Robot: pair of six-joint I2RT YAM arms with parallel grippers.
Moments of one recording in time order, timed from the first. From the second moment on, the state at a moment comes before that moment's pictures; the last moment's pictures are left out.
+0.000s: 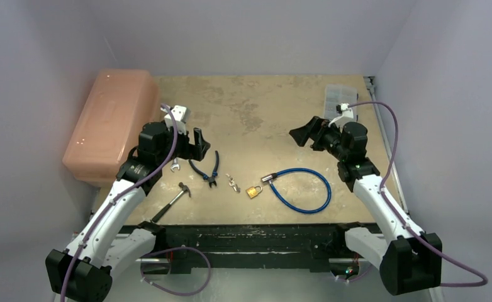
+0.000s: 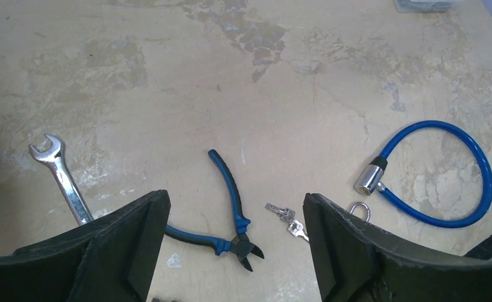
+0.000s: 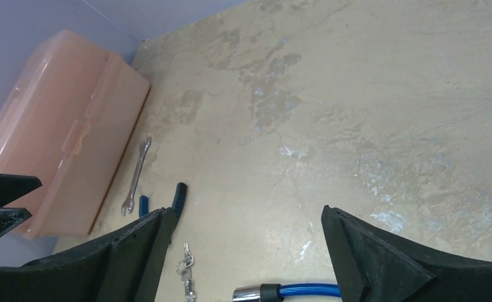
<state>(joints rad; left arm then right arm) -0.33 0.92 0.80 -0.31 0.17 -0.17 0.16 1.00 0.65 0.10 -0.33 0.54</state>
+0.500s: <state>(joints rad) -0.33 0.89 0.80 -0.33 0.02 -0.17 0.51 1.14 0.88 -0.05 -0.23 0.54</state>
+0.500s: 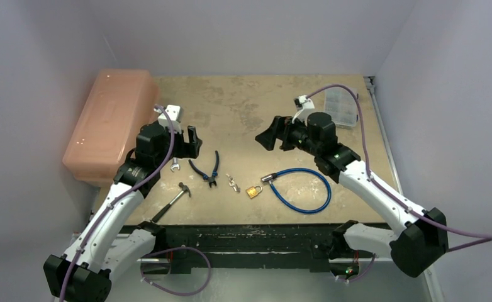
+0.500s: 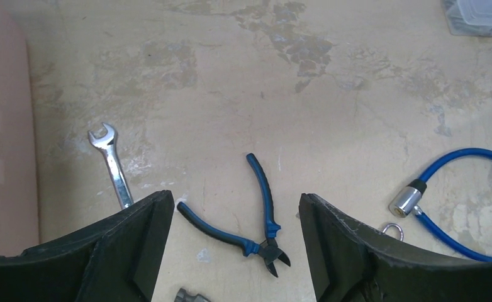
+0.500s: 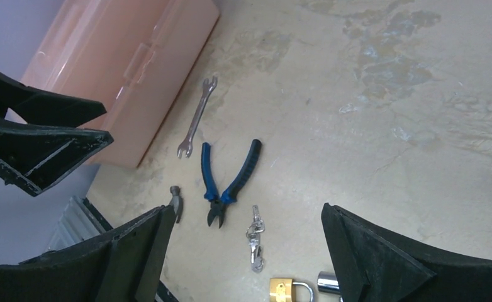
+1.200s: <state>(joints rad) -0.33 0.86 0.80 -0.36 -0.17 -0.17 0.99 1.55 1.08 -0.25 0.11 0.54</state>
